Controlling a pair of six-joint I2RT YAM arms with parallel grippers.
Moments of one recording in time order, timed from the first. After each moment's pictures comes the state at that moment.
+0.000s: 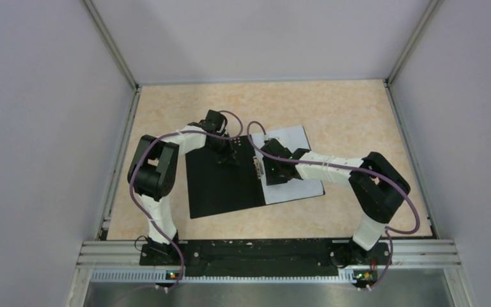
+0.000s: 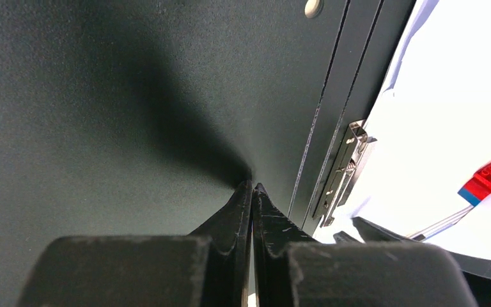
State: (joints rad) left arm -0.35 1.92 1.21 -0.46 0.35 -0.70; right arm 0.83 1.73 1.04 -0.37 0.12 0.60
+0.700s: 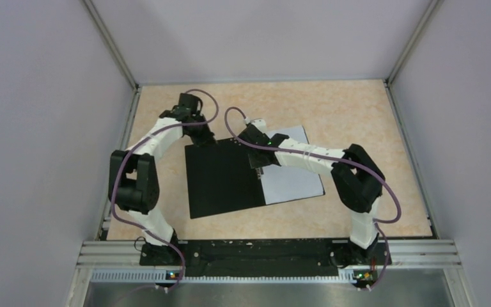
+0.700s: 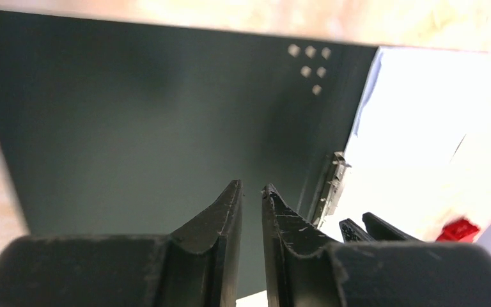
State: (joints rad) left arm -0.24 1.78 1.33 -0.62 0.21 -0.65; right arm 0.88 1.88 1.39 -0.52 0.35 0.54
